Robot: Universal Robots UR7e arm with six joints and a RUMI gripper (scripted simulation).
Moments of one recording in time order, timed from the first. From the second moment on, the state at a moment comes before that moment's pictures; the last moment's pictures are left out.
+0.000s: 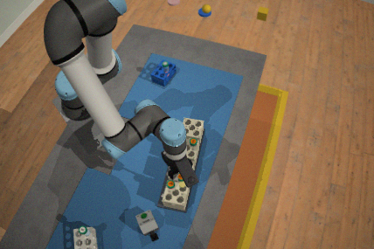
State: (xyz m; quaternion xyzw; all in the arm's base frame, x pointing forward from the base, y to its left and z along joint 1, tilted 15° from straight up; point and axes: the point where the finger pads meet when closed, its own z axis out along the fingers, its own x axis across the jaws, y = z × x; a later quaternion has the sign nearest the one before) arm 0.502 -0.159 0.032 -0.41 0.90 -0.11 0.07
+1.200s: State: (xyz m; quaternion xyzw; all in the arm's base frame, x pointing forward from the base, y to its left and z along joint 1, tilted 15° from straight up) arm 0.511 -0.165 -0.006 -0.41 0.90 -0.11 0.07
